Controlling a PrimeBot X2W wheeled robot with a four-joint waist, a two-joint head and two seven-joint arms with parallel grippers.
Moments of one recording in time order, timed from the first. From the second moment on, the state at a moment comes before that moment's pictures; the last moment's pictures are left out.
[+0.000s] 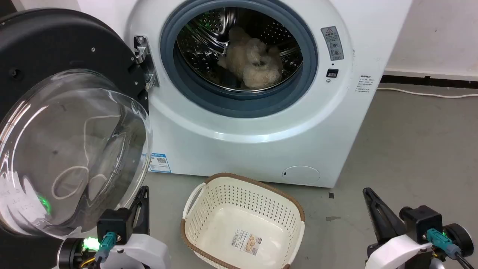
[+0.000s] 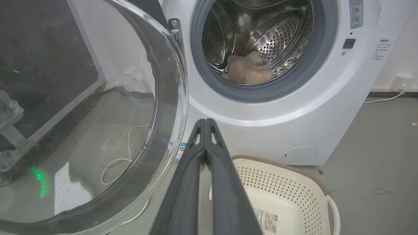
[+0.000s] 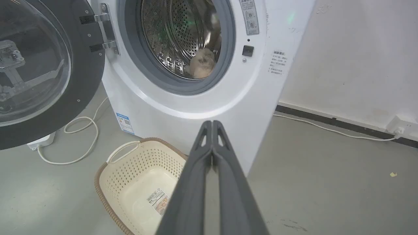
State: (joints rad) left arm 0.00 0.05 0.00 0.00 0.00 0.00 0.00; right arm 0.01 -0.05 0.00 0.00 0.00 0.13 0.00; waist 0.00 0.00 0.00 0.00
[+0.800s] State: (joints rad) left arm 0.00 0.05 0.00 0.00 0.00 0.00 0.00; right arm 0.01 -0.05 0.00 0.00 0.00 0.13 0.00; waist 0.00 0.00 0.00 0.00
